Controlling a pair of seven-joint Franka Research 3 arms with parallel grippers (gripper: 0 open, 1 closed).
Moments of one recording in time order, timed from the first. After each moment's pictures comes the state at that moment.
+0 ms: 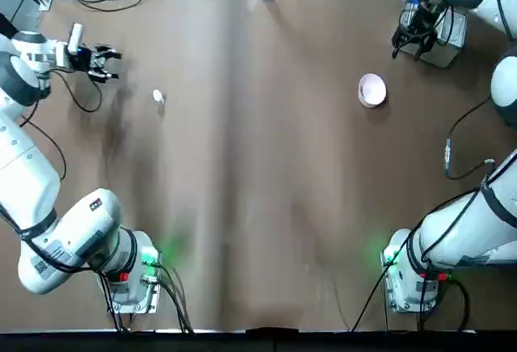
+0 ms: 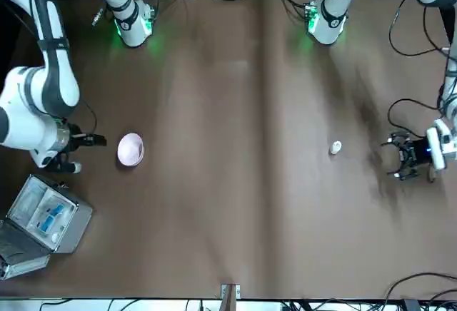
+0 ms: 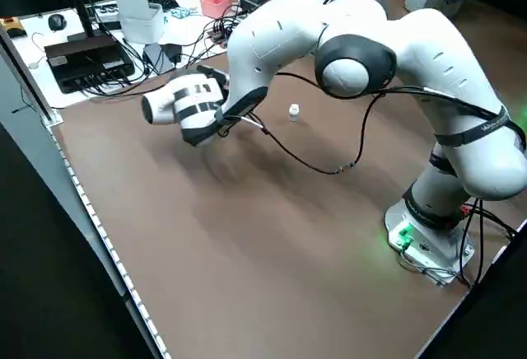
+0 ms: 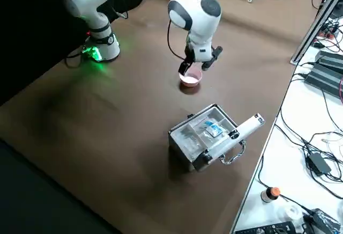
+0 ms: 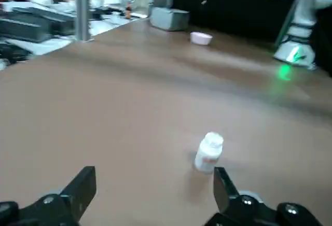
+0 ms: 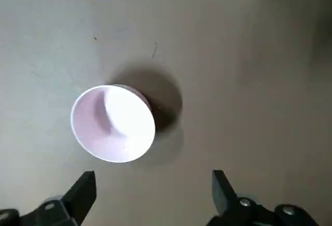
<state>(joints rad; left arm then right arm) 0.64 0.87 -0.13 -1.51 -0.89 1.52 2.26 0.01 0.28 -0.09 -1.95 0.13 1.98 -0.08</state>
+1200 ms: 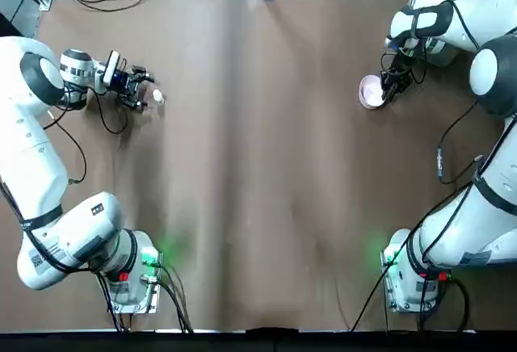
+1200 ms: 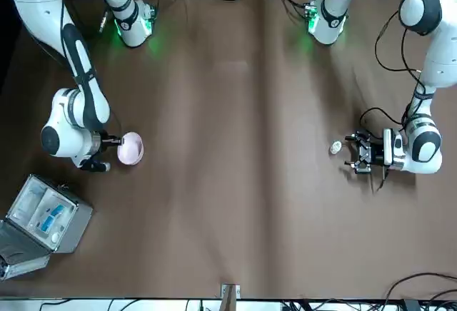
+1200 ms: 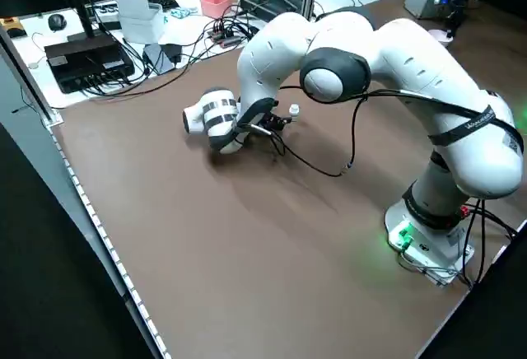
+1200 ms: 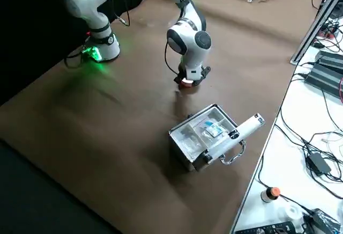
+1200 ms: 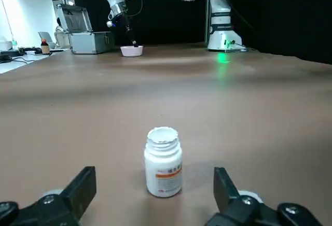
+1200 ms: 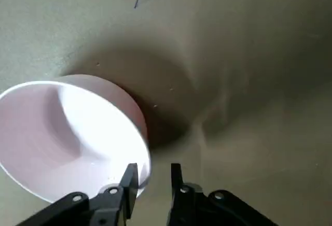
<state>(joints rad) 0.54 1.00 -0.14 -1.53 -0.83 1.48 2.64 0.04 0.44 -0.09 -2.05 0.18 2.14 -0.08</state>
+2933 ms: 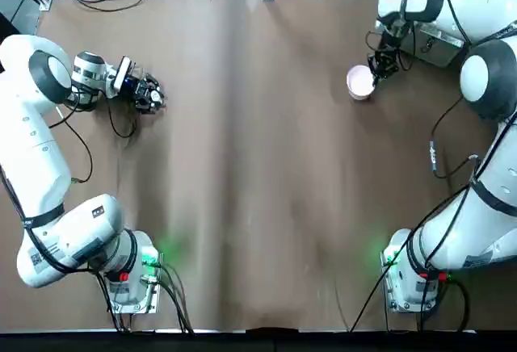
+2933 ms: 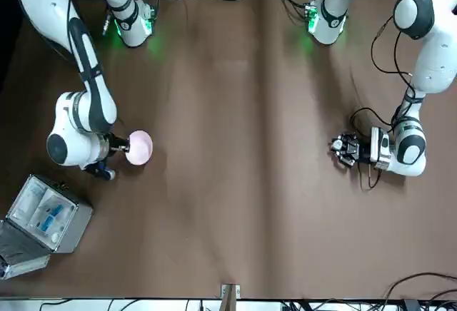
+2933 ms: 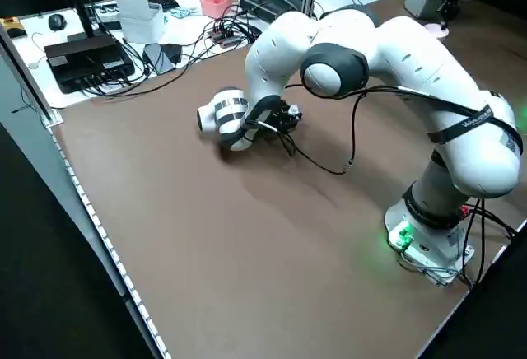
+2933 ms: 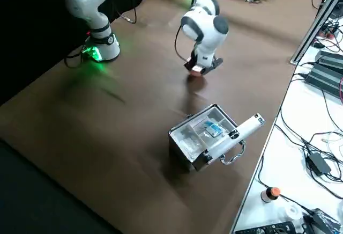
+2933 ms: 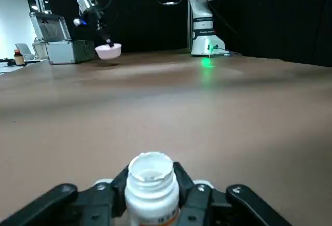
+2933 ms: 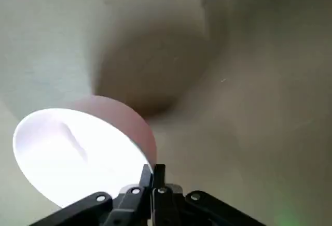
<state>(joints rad) 0.48 1.01 -0.14 -1.58 -0.82 1.47 2.70 0.14 0.44 -0.08 -1.89 0.21 1.96 0.26</state>
